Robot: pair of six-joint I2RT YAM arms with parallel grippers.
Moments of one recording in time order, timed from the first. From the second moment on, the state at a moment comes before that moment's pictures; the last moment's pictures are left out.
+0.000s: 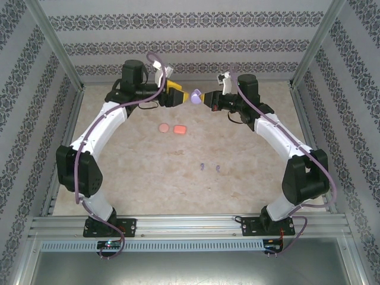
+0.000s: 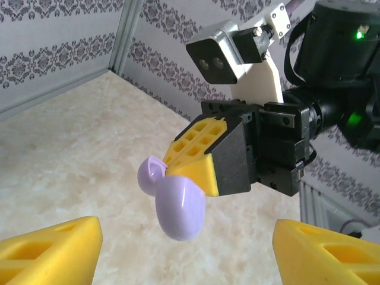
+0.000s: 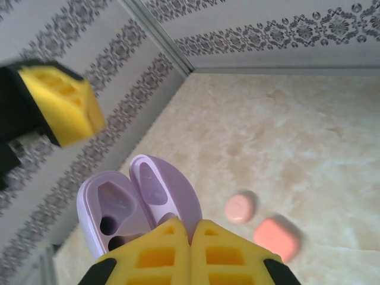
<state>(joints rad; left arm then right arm) -0.27 1.74 1.66 -0.37 0.93 -0.05 0.29 1.61 1.31 -0.11 -0.70 0.36</state>
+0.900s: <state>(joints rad) -0.27 2.02 1.97 -1.00 1.06 0.31 0.30 1.73 1.43 -0.42 -0.73 0.07</state>
